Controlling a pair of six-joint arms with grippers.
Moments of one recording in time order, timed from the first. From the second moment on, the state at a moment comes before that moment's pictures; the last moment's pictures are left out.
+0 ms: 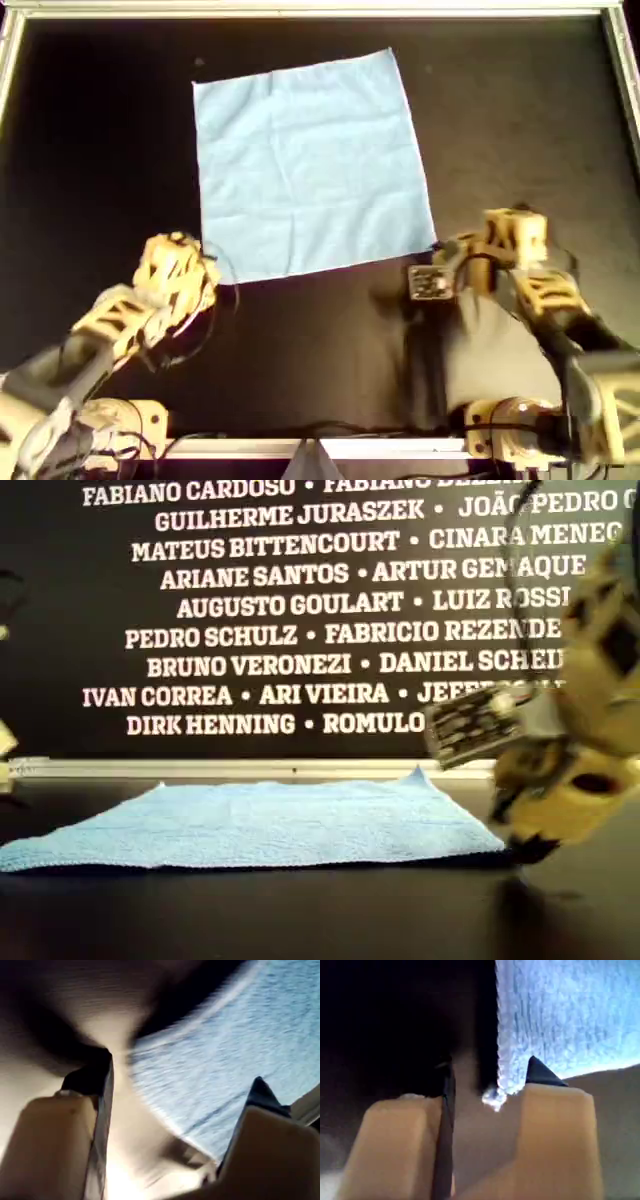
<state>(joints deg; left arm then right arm) -24.0 104.2 141.8 14.0 6.3 -4.1 6.5 88.8 128.2 19.2 -17.8 -2.6</state>
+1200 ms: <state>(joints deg) -24.2 100.0 137.5 13.5 6.4 -3.9 7.0 78.2 113.3 23.9 -18.0 -2.2</state>
